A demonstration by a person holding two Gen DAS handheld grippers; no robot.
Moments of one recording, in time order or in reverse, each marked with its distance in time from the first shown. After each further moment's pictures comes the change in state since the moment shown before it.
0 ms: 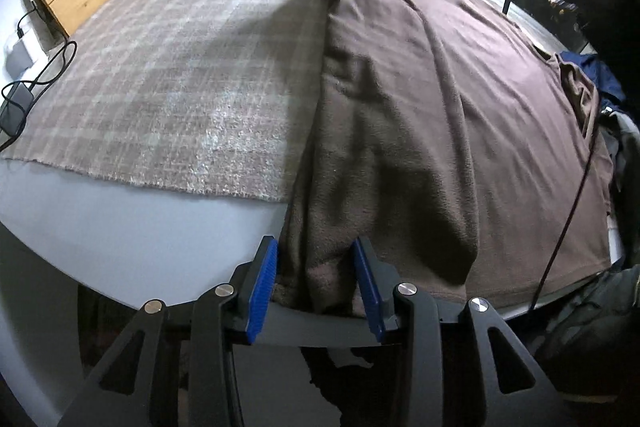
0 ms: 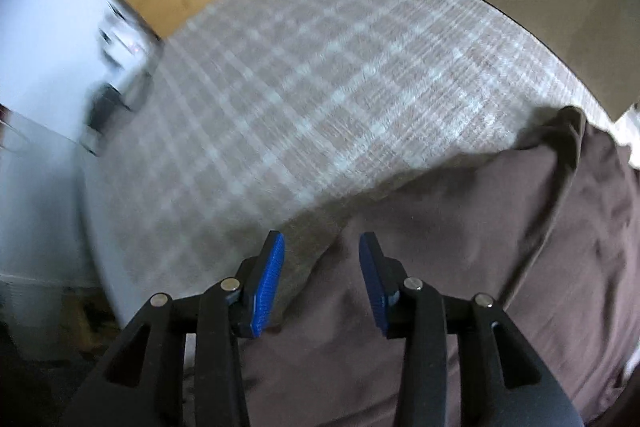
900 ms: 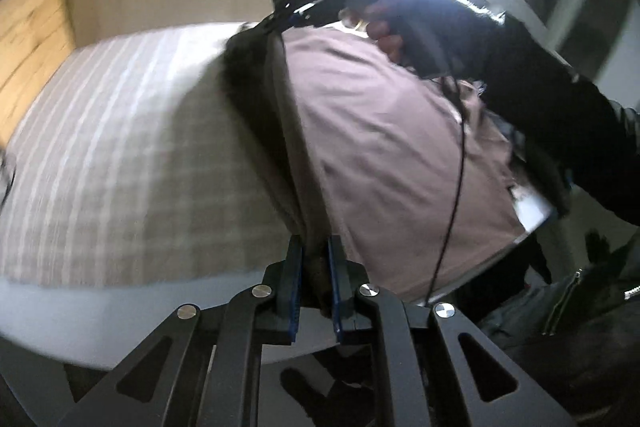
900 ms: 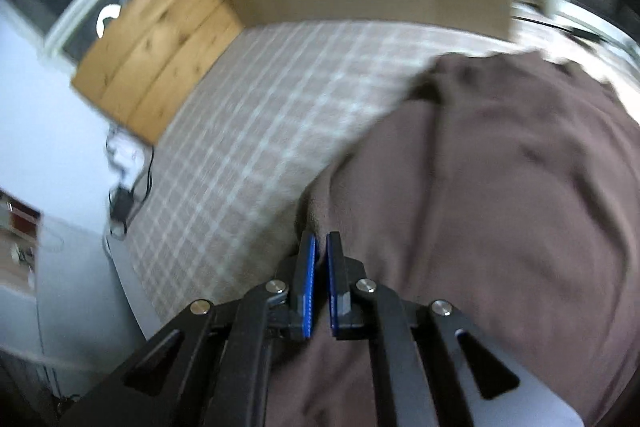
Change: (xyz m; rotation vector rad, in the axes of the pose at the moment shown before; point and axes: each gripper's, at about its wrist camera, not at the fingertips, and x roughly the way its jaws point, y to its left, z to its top) left arm -0.075 -0.055 0.015 0.334 -0.139 -0.298; right arm -0.088 -0.117 -0.098 0.397 -0.301 0.149
